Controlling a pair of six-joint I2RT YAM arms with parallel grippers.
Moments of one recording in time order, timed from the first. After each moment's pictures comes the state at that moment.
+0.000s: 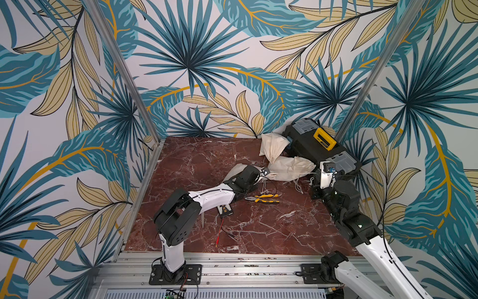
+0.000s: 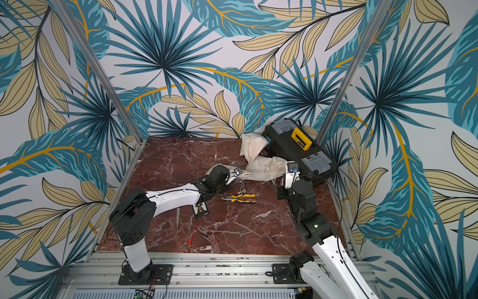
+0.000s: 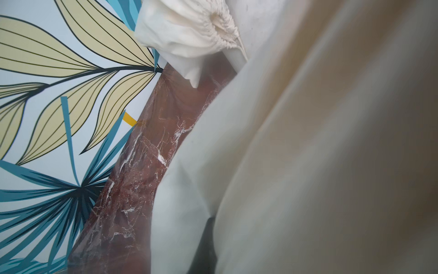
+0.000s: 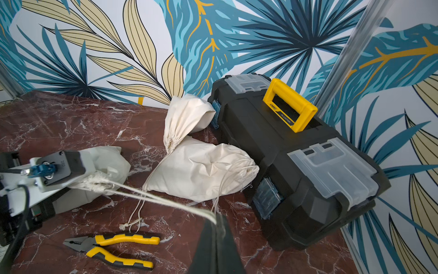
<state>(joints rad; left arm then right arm) -0.74 1.84 1.19 -0.05 -0.37 0.48 0.49 0.72 0.76 -0.31 0.34 0.01</state>
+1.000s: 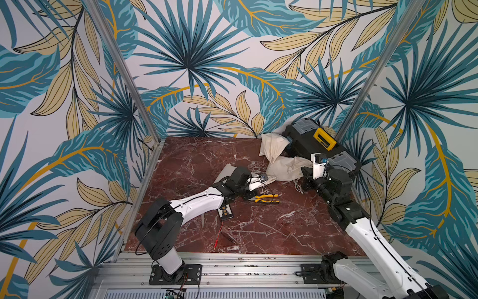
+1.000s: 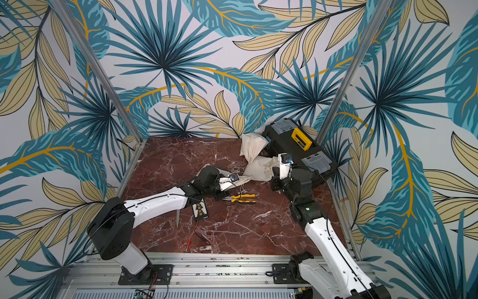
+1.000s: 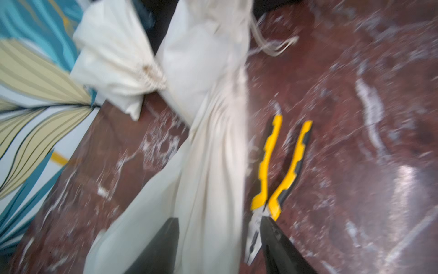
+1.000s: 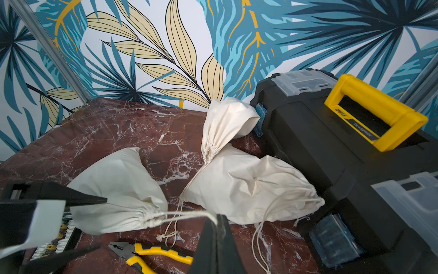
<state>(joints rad) -0.74 1.66 1.12 -0.08 0.15 0.49 0.38 0.92 0.76 -0.12 -0.03 0.06</state>
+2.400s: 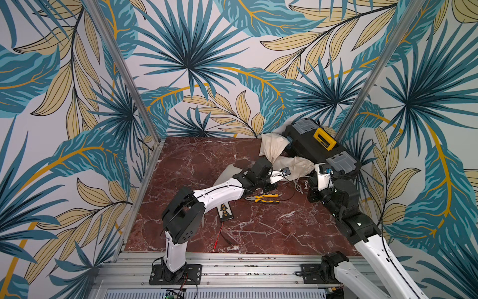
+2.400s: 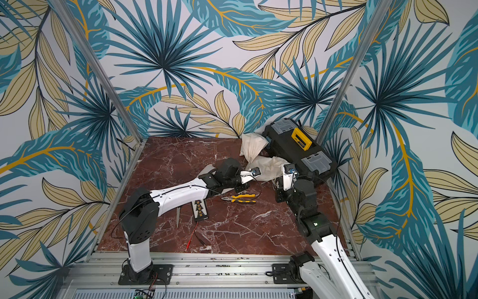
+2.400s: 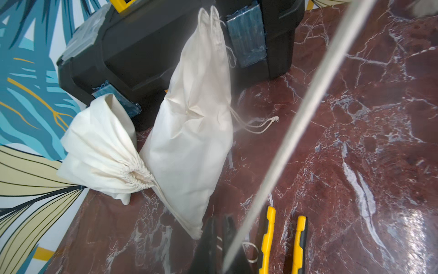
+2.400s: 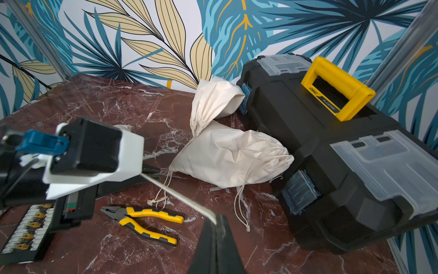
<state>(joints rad) -0.82 1.91 1.42 -0.11 0.06 0.51 0.41 0.72 0.73 -0.36 0.12 0.01</state>
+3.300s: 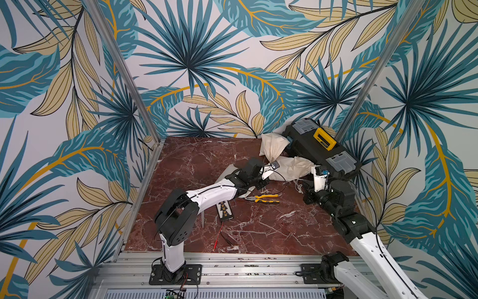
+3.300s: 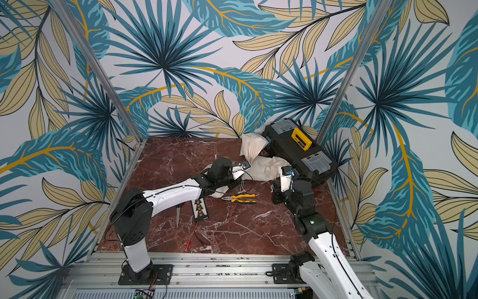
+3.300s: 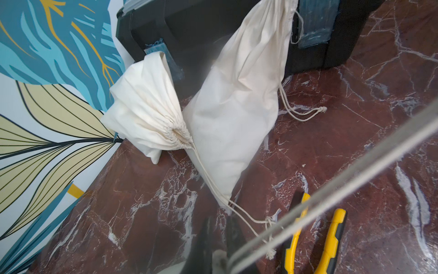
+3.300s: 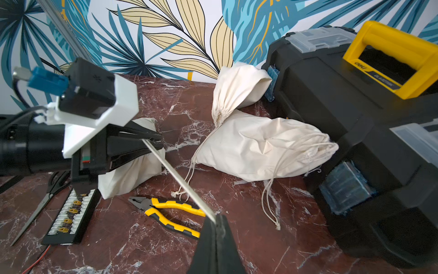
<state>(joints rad) -0.73 1.85 1.33 -0.06 -0.02 0.41 0.37 0.76 0.66 -0.26 -0.07 0.08</state>
